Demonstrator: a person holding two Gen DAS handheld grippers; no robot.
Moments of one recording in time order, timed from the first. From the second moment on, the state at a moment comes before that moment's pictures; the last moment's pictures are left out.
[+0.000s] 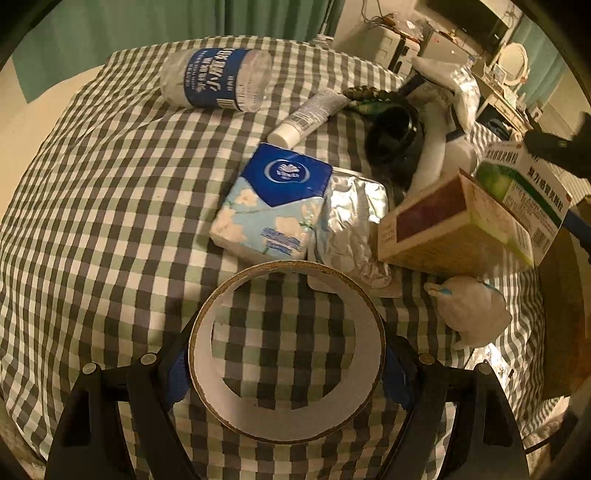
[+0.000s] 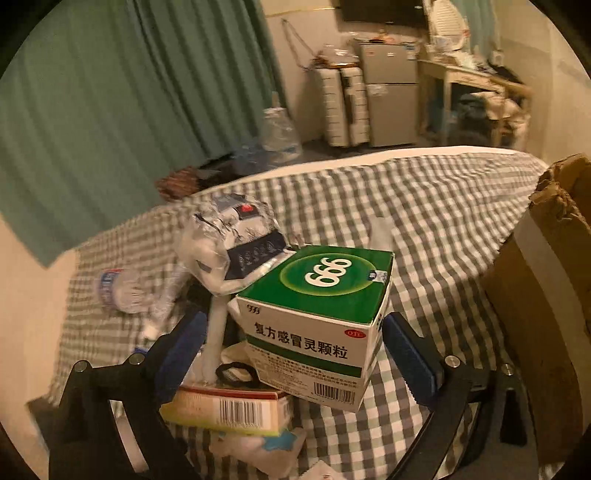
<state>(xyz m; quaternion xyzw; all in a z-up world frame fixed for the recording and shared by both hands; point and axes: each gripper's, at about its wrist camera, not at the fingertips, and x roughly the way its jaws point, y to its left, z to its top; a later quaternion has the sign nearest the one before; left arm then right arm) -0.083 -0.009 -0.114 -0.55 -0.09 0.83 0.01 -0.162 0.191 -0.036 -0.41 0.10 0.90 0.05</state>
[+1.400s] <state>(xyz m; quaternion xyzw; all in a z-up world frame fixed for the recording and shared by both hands) 0.013 0.073 0.133 -0.37 -0.05 0.93 0.04 0.057 0.331 0.111 -0.31 0.06 0.95 -0.03</state>
